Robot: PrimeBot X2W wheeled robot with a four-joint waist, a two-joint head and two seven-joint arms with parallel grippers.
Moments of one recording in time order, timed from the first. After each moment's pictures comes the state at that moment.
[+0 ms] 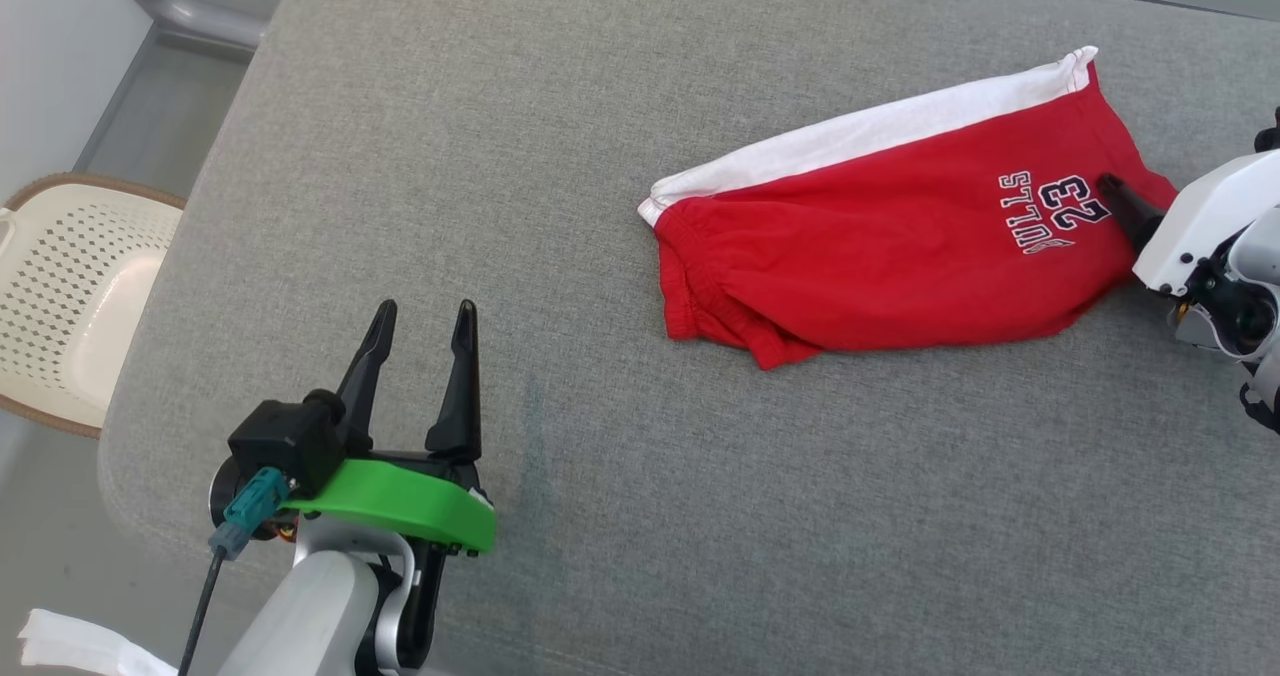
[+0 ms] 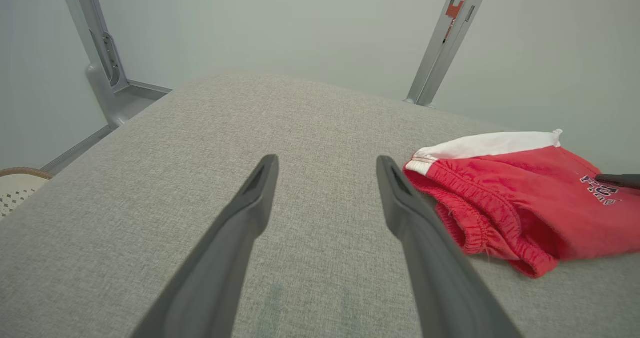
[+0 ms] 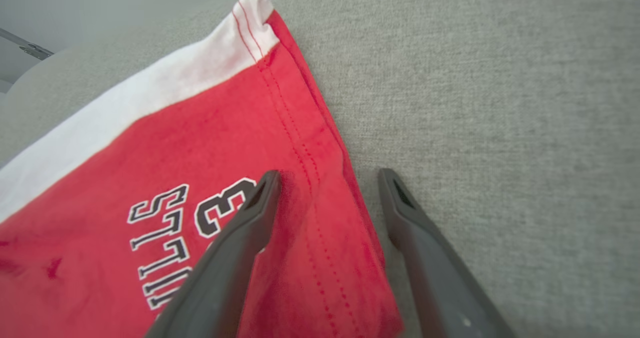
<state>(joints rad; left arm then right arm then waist) -0.28 0.26 -0.49 0.15 -0.64 0.15 -0.26 -1.04 -0.56 1.16 1.08 1.58 0.13 0.03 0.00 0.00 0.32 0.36</state>
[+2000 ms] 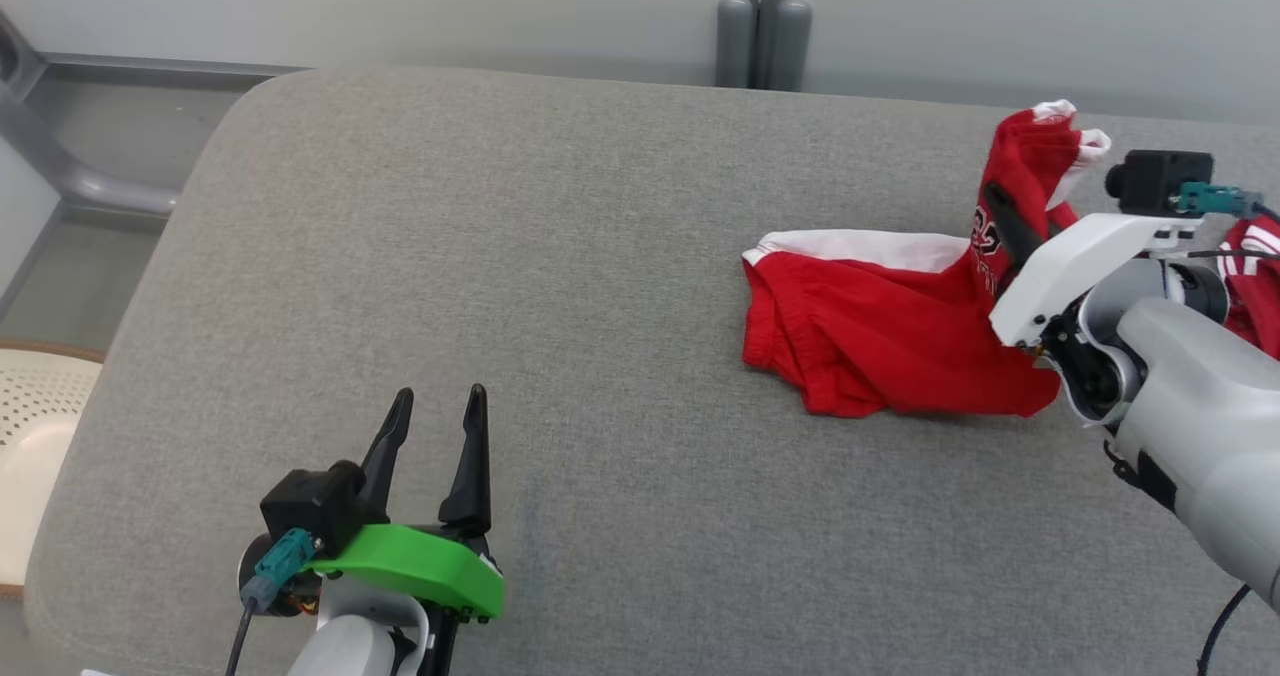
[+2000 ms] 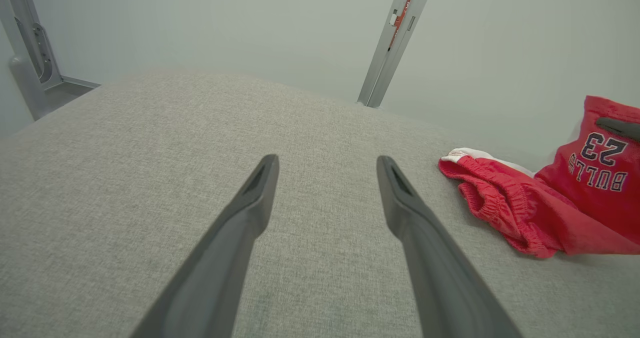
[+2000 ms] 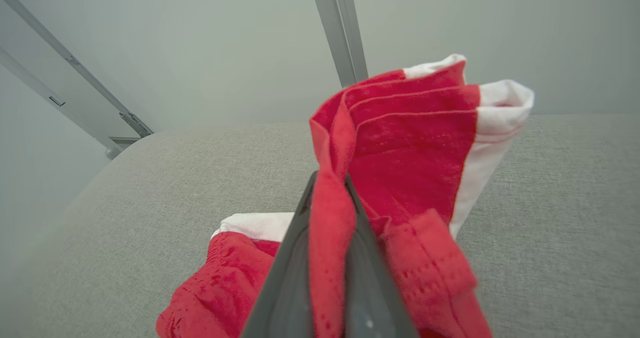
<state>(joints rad) -0.18 0.15 -0.38 0.29 -0.56 0.04 -0.26 -0.93 -0.45 1.06 0.92 1.35 0.13 -0.26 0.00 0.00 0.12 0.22</state>
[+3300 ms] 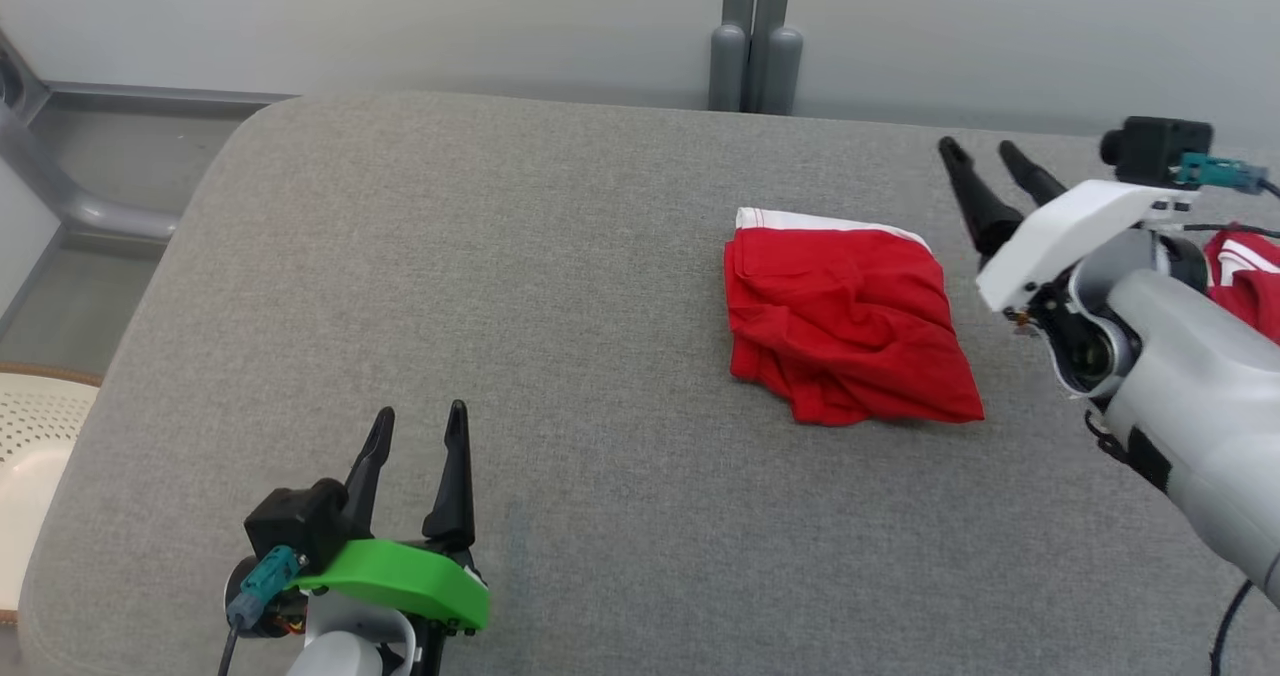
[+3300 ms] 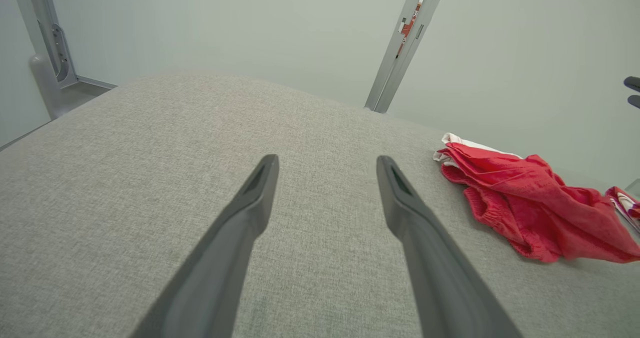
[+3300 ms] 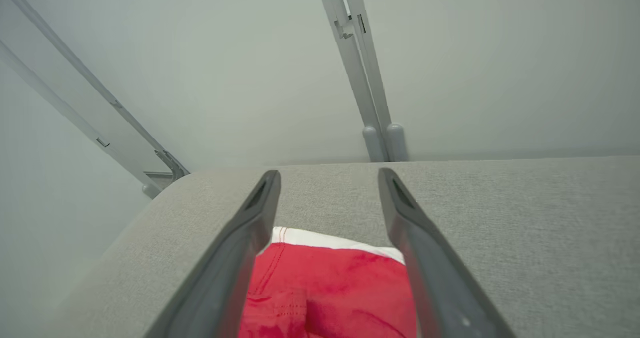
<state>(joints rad) -0.15 0.13 -0.33 0.31 -0.54 0.03 -0.26 -0.94 -0.42 0.98 0.86 1.34 0.13 -0.26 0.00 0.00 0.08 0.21</state>
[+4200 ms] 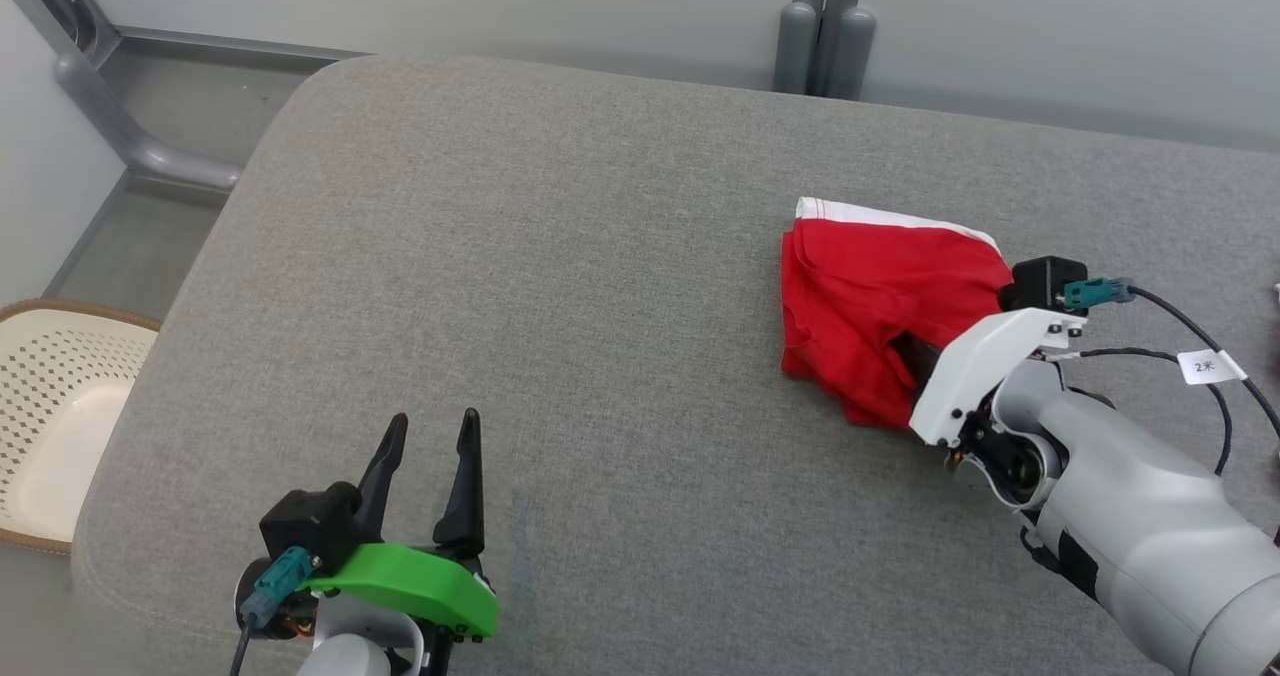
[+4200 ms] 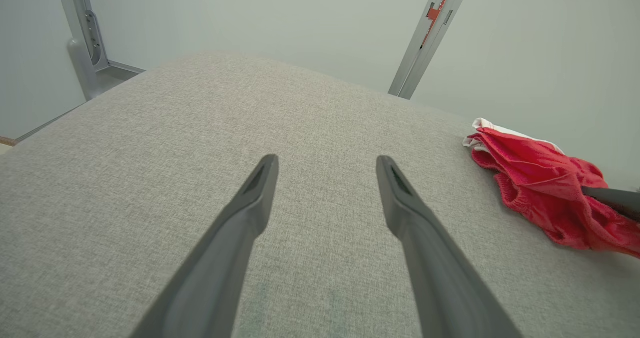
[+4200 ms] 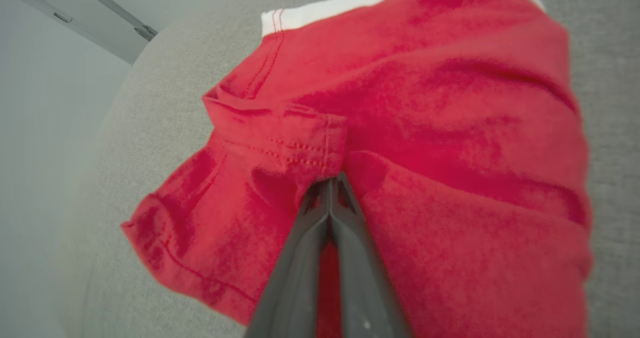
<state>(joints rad) -0.15 0.13 -0.34 0.33 -0.53 0.01 -0.26 -0.79 -0.31 0.96 0.96 1.37 0.13 -0.03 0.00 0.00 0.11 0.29</state>
